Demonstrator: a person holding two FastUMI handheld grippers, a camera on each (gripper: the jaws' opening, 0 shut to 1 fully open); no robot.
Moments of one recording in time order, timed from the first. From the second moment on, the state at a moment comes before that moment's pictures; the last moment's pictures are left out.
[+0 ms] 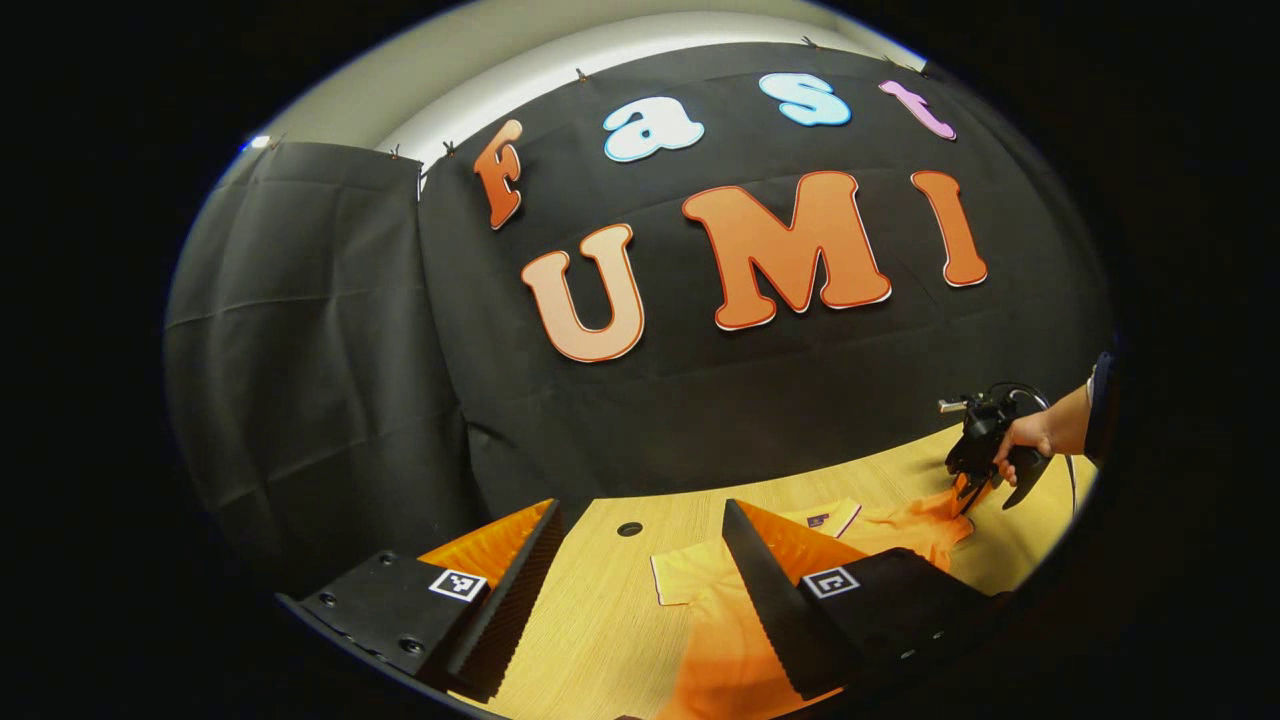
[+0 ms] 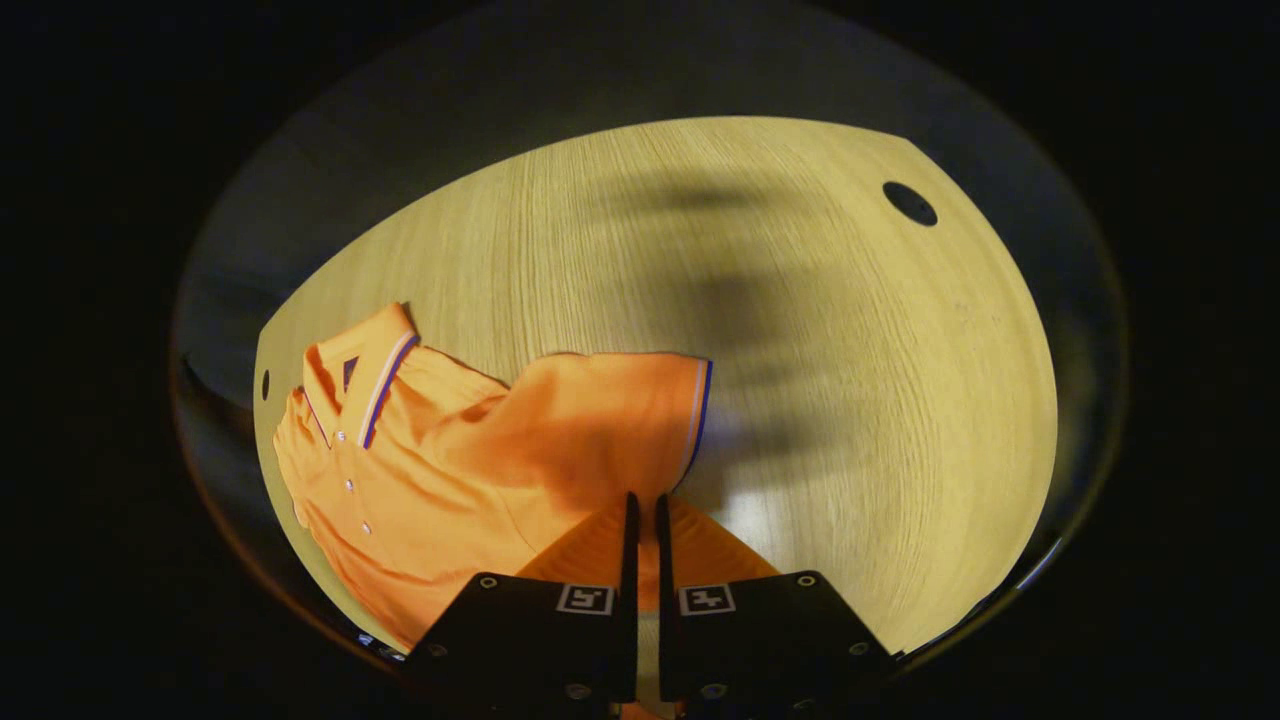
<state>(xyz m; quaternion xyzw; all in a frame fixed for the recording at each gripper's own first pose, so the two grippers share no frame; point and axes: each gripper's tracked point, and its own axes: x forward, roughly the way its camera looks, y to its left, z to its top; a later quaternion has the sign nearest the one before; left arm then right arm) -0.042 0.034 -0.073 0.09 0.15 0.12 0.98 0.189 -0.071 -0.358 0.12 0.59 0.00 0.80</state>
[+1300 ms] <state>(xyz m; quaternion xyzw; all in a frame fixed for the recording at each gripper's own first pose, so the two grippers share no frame) -0.019 0.105 -0.135 0.01 0.22 0.15 0.96 0.187 0.055 -0.229 0.20 0.50 0.16 0.82</state>
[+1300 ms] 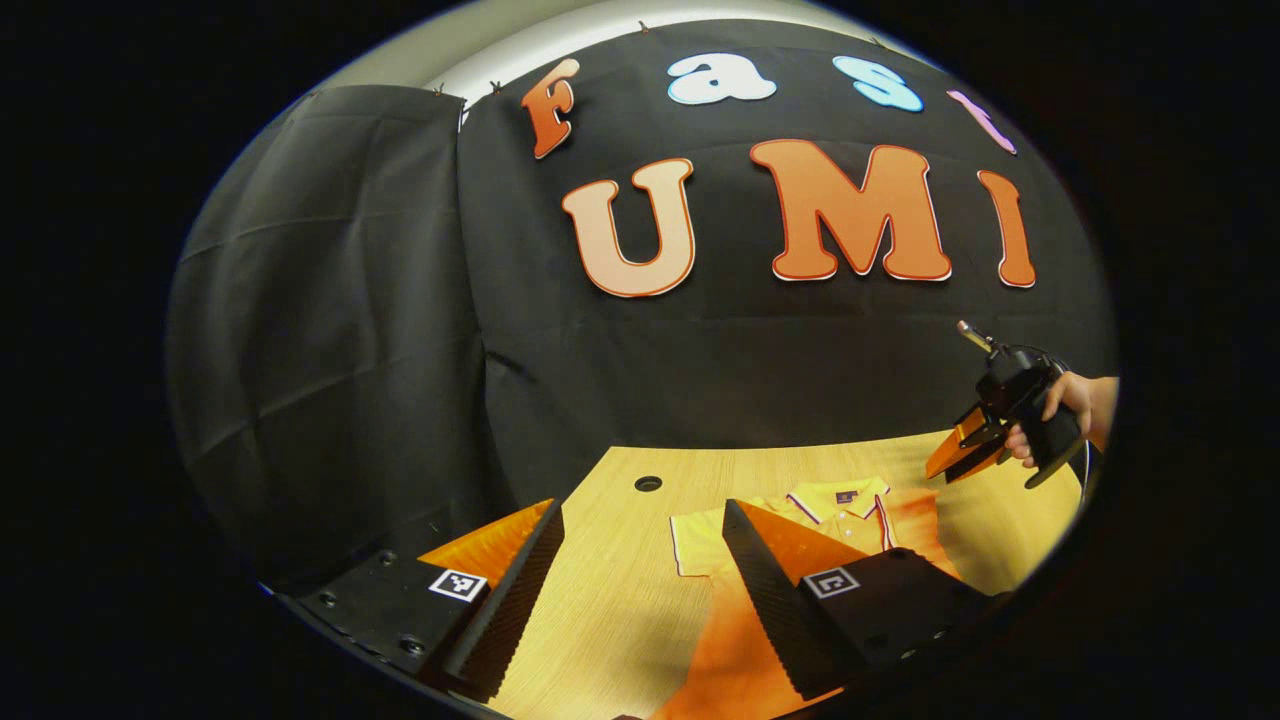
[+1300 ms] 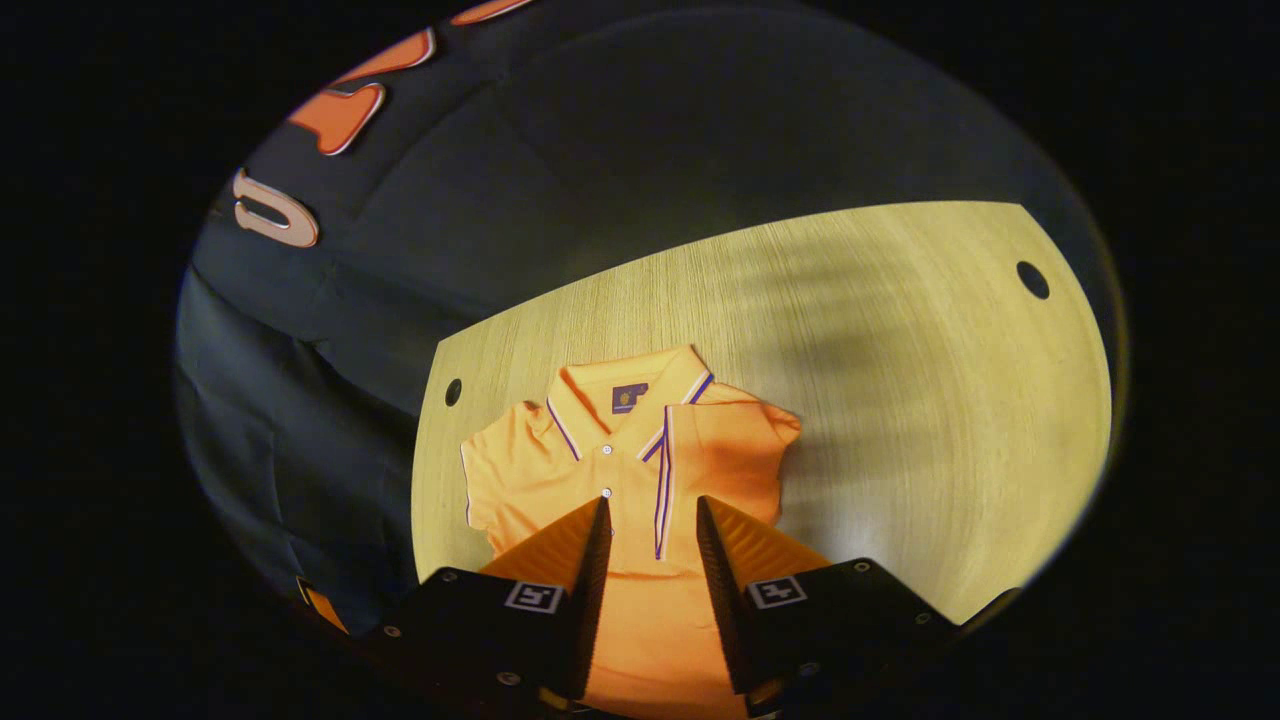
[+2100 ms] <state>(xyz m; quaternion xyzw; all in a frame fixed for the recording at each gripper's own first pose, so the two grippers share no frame) 0.109 0.124 -0.367 -0.13 0.55 -0.01 0.82 0.056 -0.020 -0.138 0.17 0.34 -0.02 0.93</state>
